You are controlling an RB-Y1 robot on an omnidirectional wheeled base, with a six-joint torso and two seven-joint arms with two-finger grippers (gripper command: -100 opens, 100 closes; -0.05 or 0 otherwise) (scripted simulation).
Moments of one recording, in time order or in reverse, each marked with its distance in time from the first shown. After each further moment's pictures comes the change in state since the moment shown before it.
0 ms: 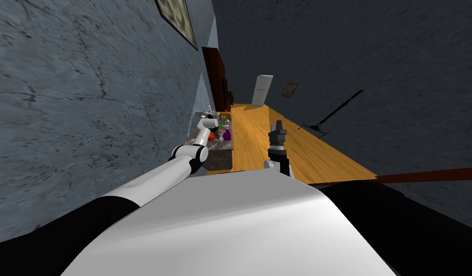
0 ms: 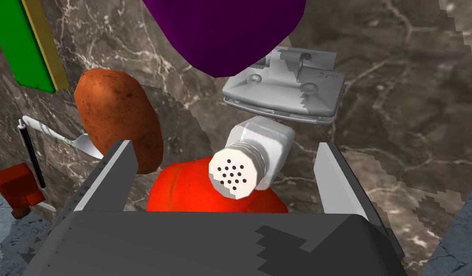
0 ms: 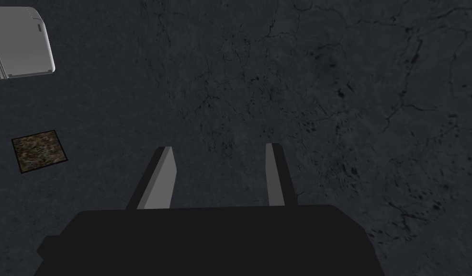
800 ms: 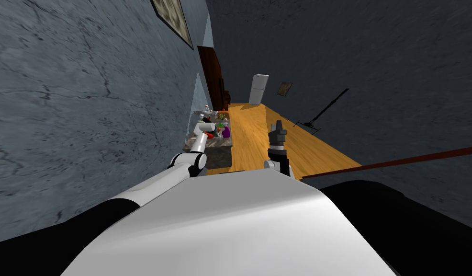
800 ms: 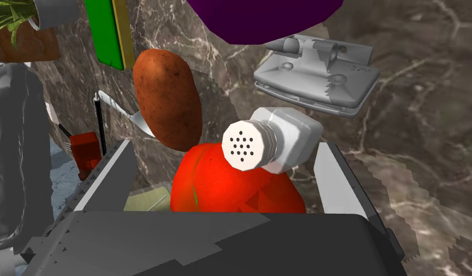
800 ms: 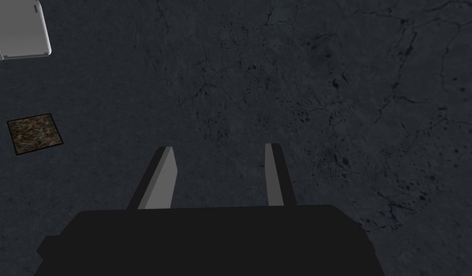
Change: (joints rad) left arm 0.170 0.012 -0.011 -0.219 0.011 -0.214 0.008; right arm 0.000 0.000 0.000 0.000 0.000 0.000 0.000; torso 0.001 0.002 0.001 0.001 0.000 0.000
